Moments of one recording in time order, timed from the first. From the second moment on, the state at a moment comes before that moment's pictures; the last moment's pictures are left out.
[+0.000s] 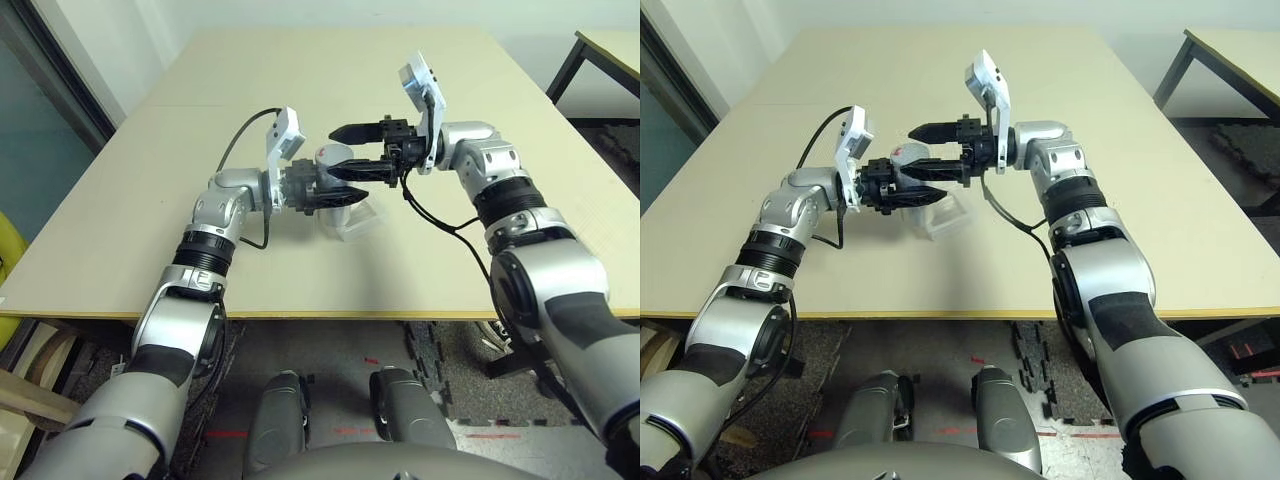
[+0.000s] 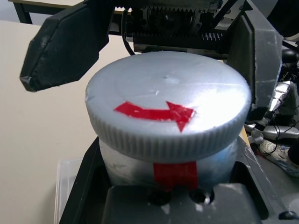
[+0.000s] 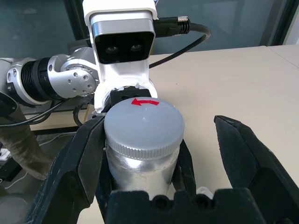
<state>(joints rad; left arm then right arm) -0.86 0.30 -0.08 0.61 -0.32 0.27 -1.29 -1.16 -0.27 0.03 0.99 0.25 0.14 1.44</state>
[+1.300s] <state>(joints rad) -0.85 0.29 -0.08 0.60 -0.32 0.25 -1.35 -1.16 -0.42 -0.03 1.02 0.22 0.20 1.58</state>
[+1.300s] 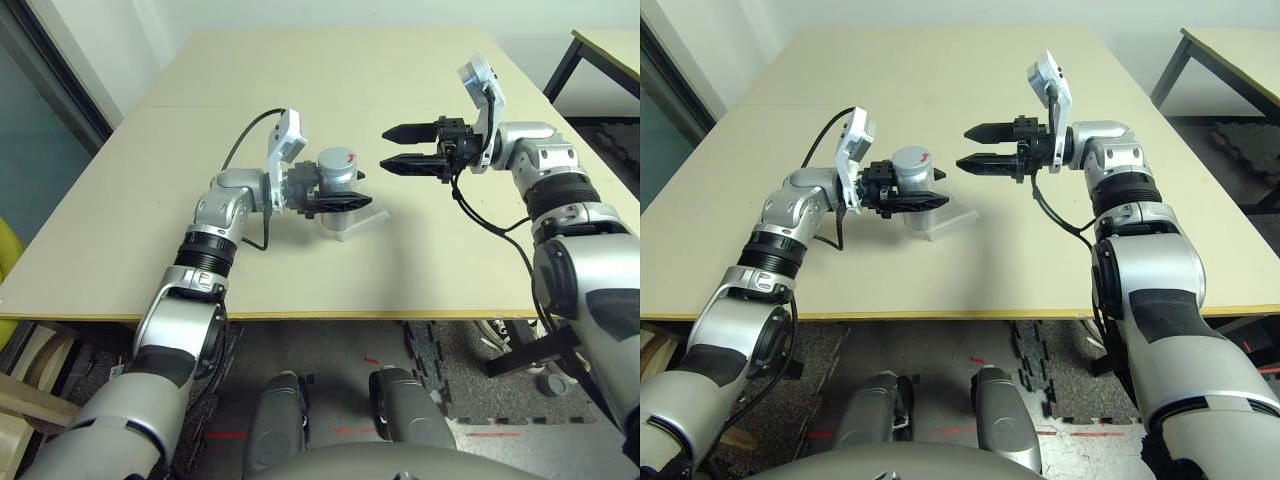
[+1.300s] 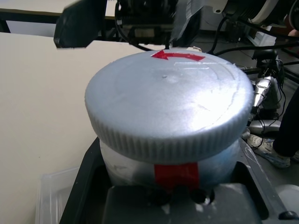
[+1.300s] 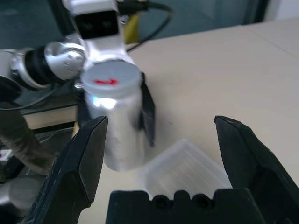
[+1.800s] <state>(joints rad) -0.85 0.29 -0.08 0.60 -0.32 0.25 -1.35 -1.12 -0.35 0.01 0.82 0.25 0.30 1.57</state>
